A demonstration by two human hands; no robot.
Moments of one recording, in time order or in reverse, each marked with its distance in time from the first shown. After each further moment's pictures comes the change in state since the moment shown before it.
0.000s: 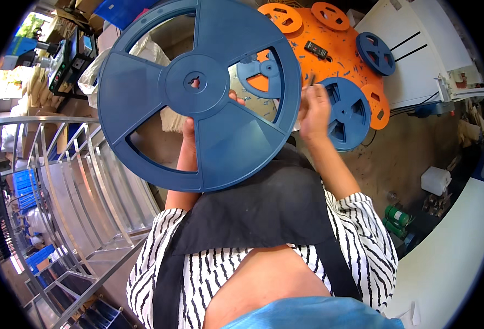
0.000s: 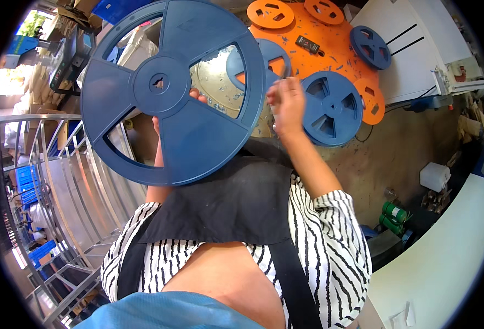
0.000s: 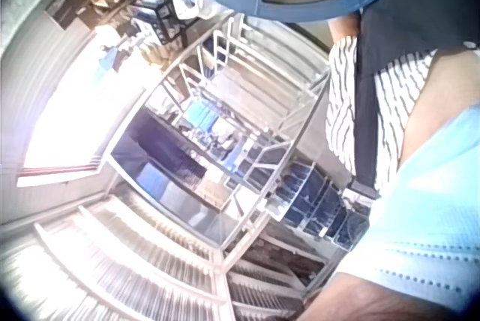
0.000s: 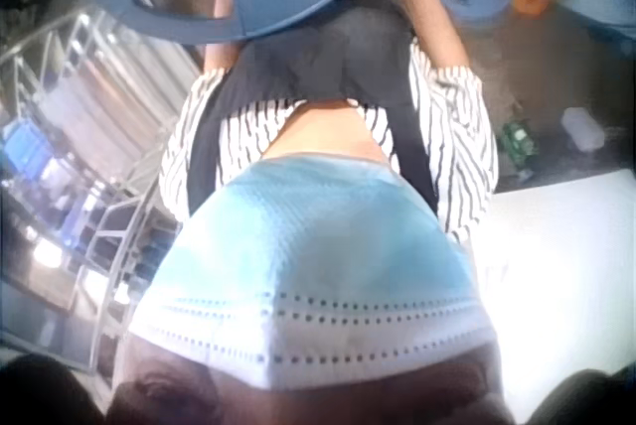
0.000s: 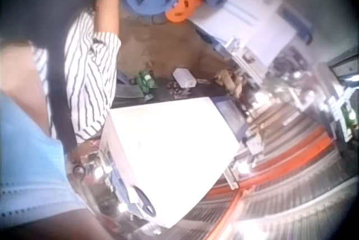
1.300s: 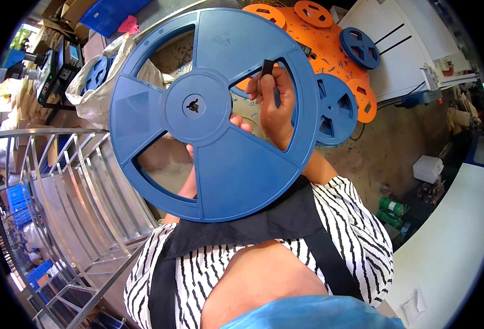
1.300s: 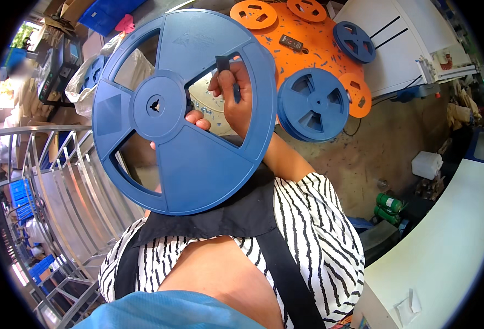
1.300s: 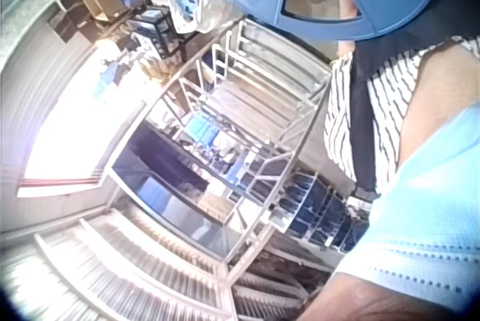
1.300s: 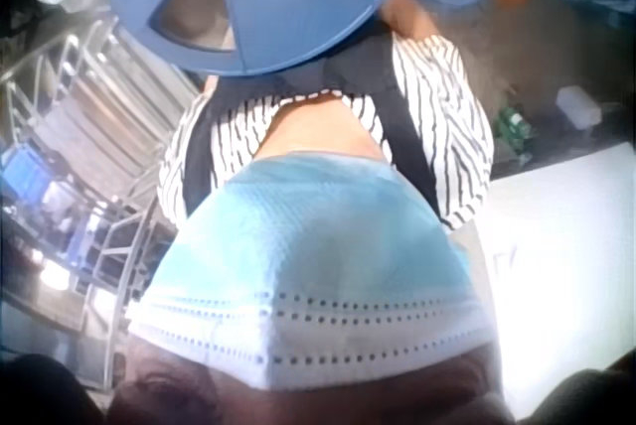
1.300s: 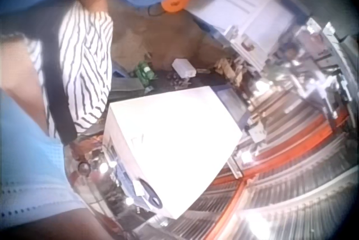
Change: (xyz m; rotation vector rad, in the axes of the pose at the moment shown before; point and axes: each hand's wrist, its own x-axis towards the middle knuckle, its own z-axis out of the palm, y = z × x) left_hand -0.007 -0.045 0.038 -0.353 -0.166 0.048; right_hand -0.021 -0.022 0.085 -0.287 -0.277 -0.398
